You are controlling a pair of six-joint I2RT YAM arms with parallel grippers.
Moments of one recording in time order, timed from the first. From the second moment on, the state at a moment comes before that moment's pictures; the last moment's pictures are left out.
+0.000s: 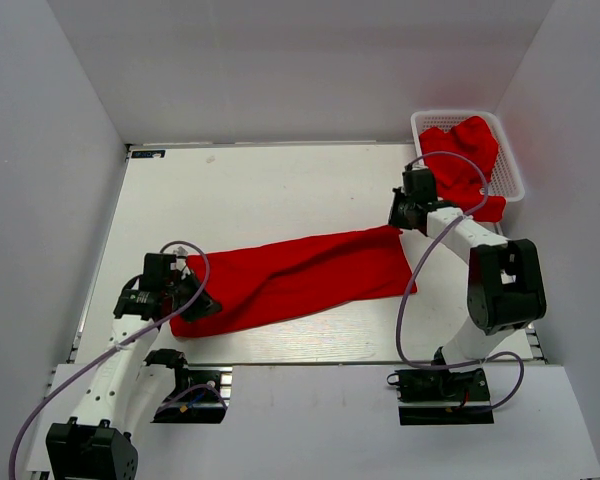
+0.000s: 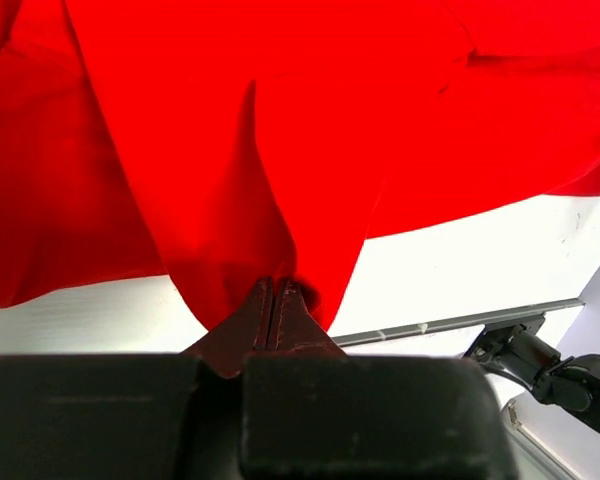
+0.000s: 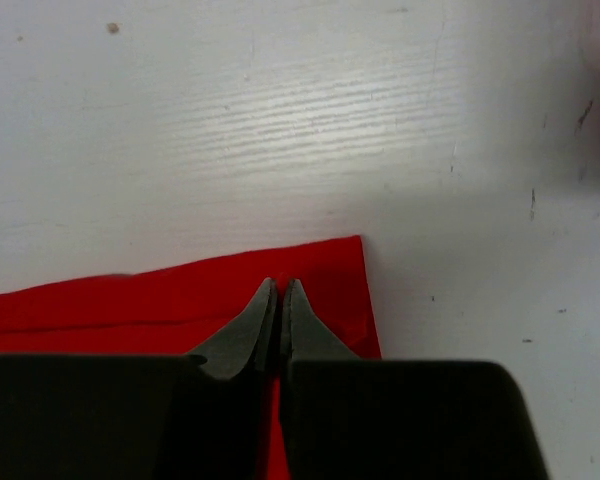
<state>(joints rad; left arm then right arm) -0.08 0.75 0.54 -0.81 0.34 -0.63 0.22 1.67 1.08 -0.24 0.06 0.30</state>
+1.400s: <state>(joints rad) -0.07 1.59 0.89 -0.52 0.19 -0.60 0.23 1.70 1.00 -0.34 -0.22 0.30</state>
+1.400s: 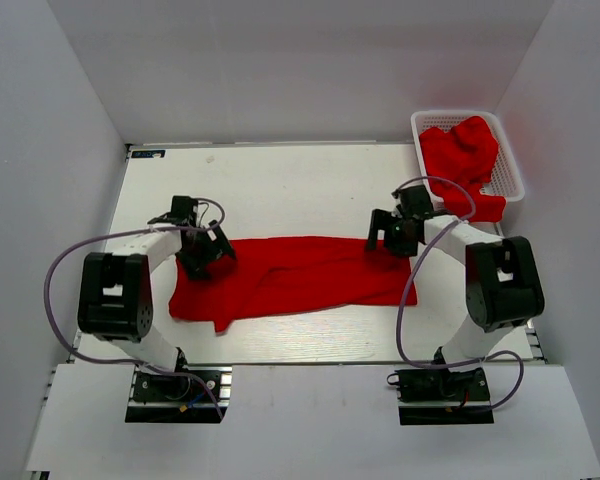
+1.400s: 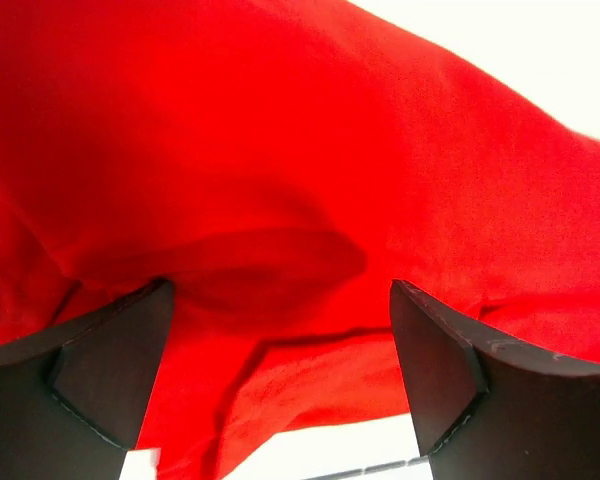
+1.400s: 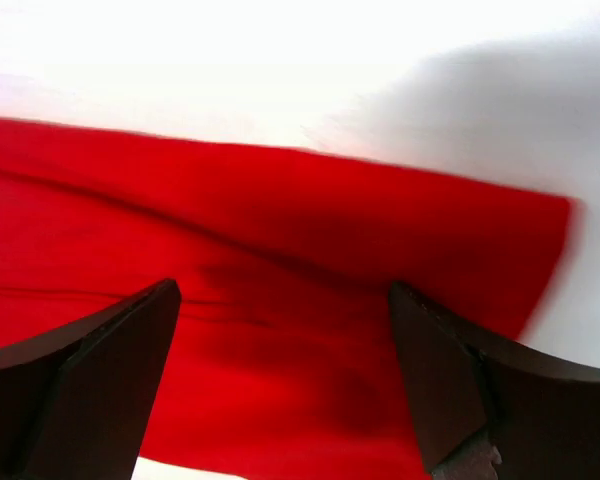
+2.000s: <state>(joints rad) -0.07 2.13 1.61 -0.50 0.20 -0.43 0.14 1.32 0.87 -0.47 -0.21 0.17</state>
